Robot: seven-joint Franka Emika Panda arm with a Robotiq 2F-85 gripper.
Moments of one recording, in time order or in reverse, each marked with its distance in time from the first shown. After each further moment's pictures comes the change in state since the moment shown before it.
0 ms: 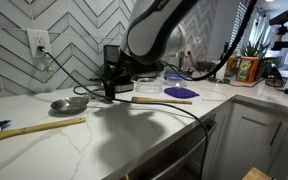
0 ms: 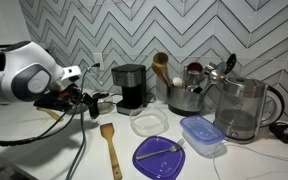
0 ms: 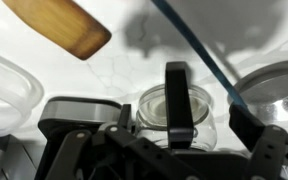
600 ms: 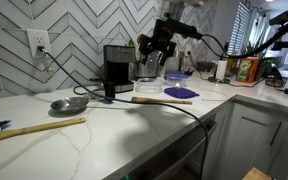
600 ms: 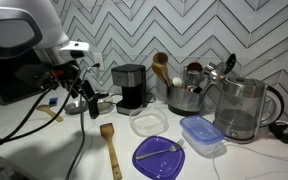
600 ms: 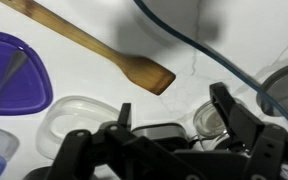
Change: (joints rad) arm -0.309 -0.291 0.091 0.106 0.238 -0.657 -0.180
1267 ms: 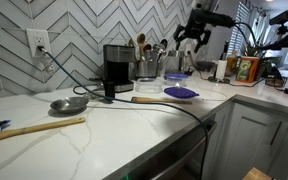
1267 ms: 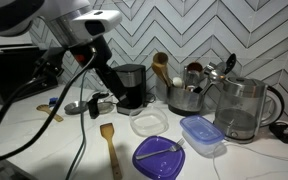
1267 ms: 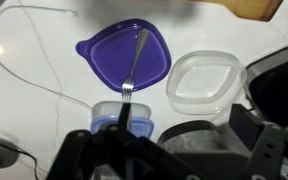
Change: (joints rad) arm -0.361 0.009 0.015 0.098 -0.060 0.017 0.157
